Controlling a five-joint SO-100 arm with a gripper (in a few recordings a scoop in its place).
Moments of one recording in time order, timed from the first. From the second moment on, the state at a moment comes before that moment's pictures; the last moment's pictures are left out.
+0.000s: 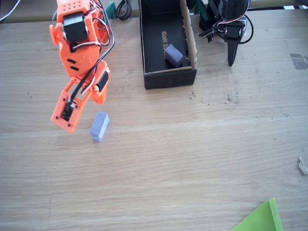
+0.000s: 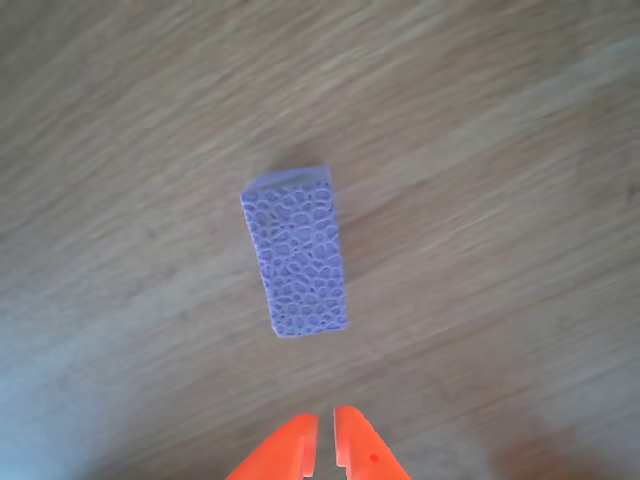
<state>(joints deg) 73.2 55.4 38.9 108.3 45.4</state>
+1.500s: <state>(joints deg) 78.6 48.3 31.5 108.3 38.1</state>
